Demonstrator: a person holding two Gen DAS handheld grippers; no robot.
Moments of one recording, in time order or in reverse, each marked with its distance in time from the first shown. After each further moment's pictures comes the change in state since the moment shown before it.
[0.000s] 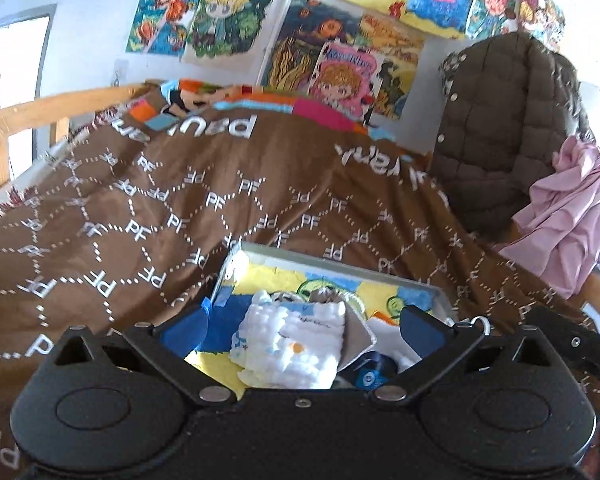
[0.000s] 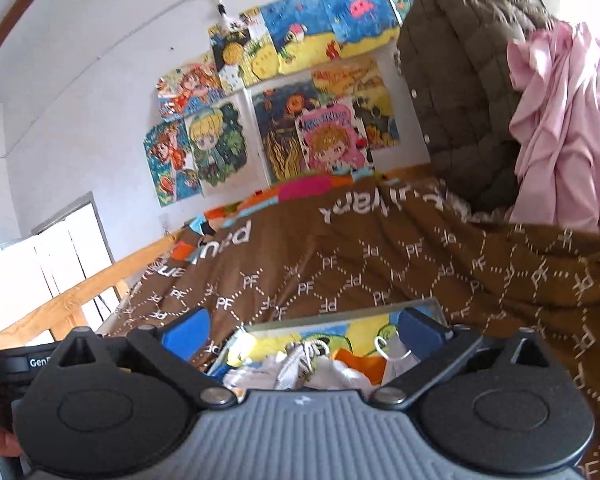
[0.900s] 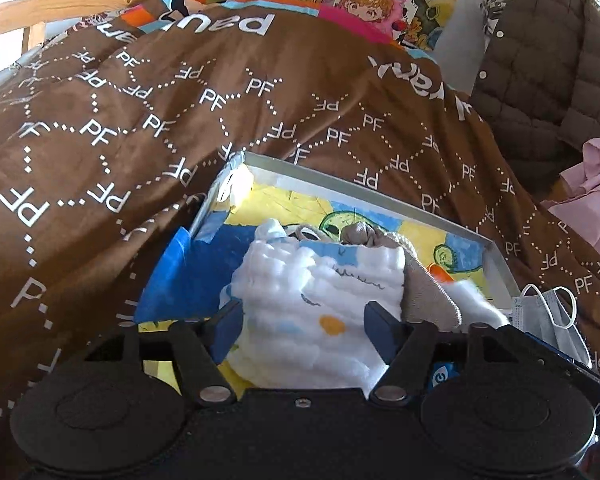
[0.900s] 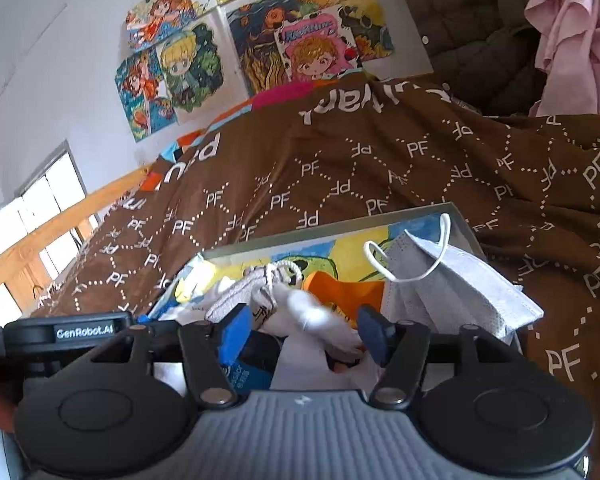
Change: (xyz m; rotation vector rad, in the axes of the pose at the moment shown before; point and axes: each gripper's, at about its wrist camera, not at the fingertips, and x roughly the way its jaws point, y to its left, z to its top) left arm 0.134 0.027 -0.032 -0.070 0.207 0.006; right arm 0.126 -0.042 -0.068 0.050 0.201 -0.004
